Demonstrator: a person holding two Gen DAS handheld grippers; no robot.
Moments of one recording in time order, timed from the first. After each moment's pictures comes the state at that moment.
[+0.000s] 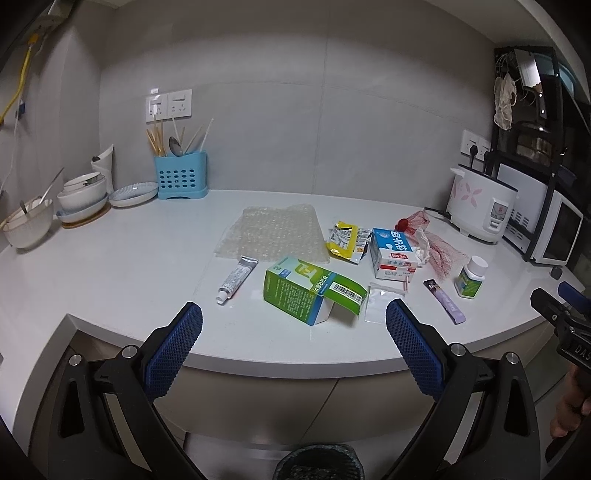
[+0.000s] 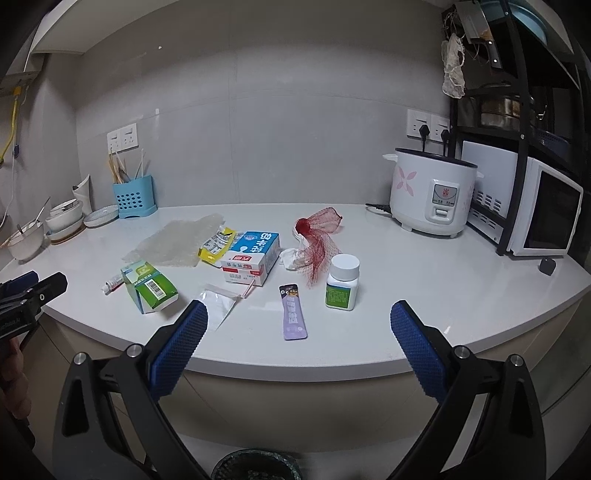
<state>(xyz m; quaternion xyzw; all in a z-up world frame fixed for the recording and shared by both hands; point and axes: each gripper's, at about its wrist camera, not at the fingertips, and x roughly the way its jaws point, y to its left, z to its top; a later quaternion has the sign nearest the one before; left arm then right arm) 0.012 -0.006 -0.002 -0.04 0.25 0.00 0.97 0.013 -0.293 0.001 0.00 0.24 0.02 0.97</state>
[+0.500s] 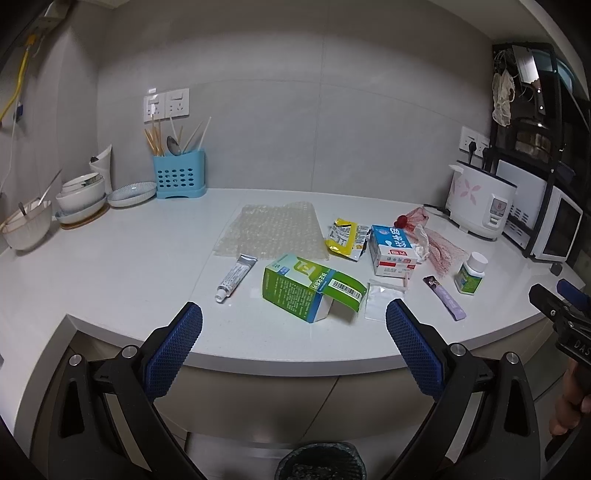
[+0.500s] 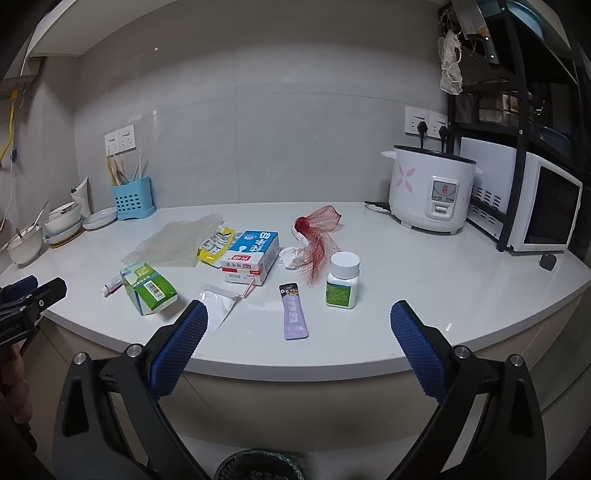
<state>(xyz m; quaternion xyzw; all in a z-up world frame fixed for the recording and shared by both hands) 0.011 -0.009 -0.003 -0.03 0.26 0.00 0.97 0.017 -0.295 -0.003 0.01 0.26 0.02 0.97</state>
